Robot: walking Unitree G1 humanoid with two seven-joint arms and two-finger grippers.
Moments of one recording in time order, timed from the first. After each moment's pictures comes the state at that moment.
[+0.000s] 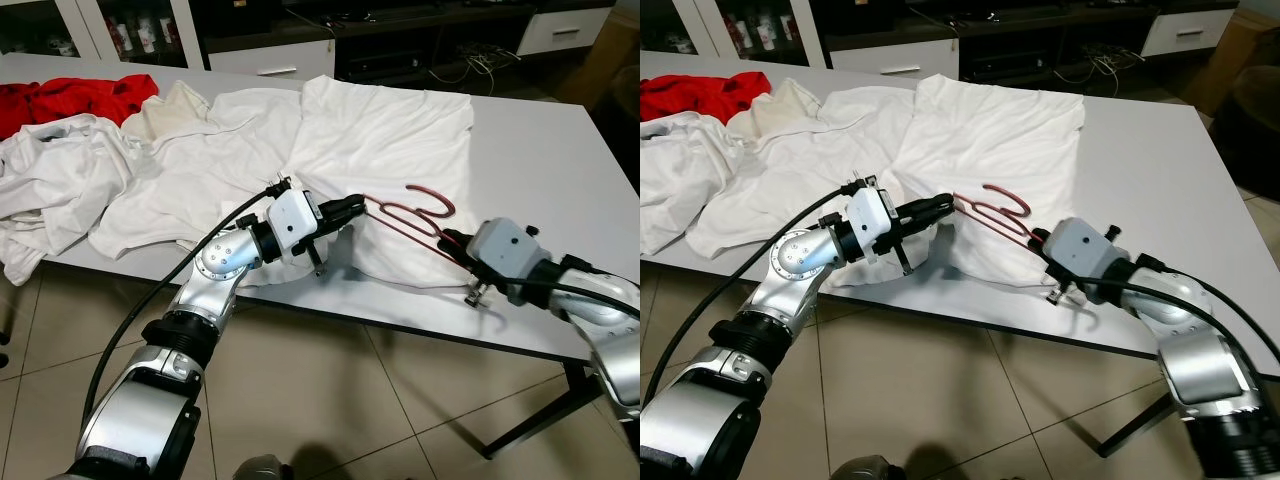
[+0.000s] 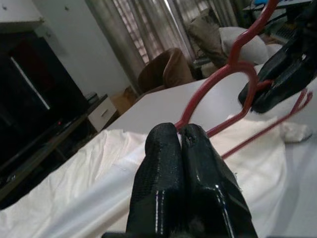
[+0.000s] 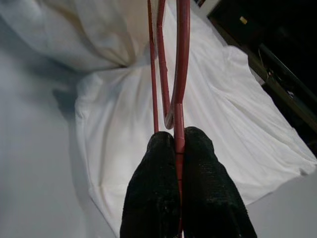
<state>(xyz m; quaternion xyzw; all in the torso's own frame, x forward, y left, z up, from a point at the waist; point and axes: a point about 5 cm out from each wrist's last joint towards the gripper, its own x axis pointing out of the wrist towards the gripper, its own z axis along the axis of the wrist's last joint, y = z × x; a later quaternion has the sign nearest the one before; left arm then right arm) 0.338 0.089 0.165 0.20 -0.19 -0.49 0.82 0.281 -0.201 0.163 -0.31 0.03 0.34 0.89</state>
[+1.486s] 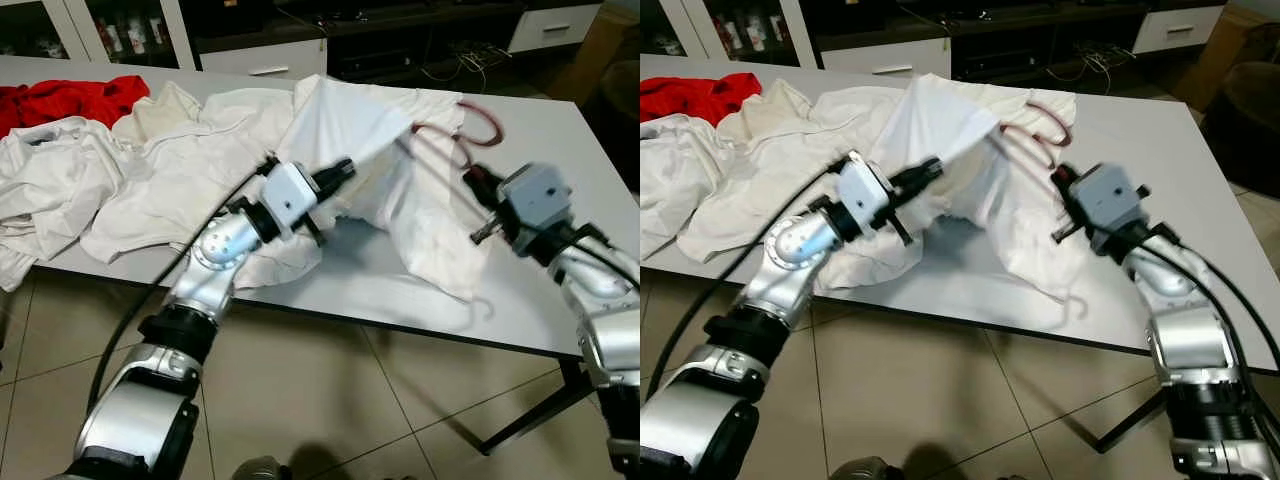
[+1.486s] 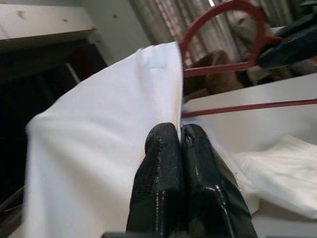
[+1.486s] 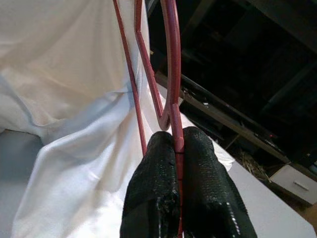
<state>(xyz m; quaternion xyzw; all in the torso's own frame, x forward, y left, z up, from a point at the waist) 0.348 0.097 0.190 0.21 -0.23 -0.39 0.87 0.309 -0.213 0.197 -0.26 -0.08 0.19 0.94</state>
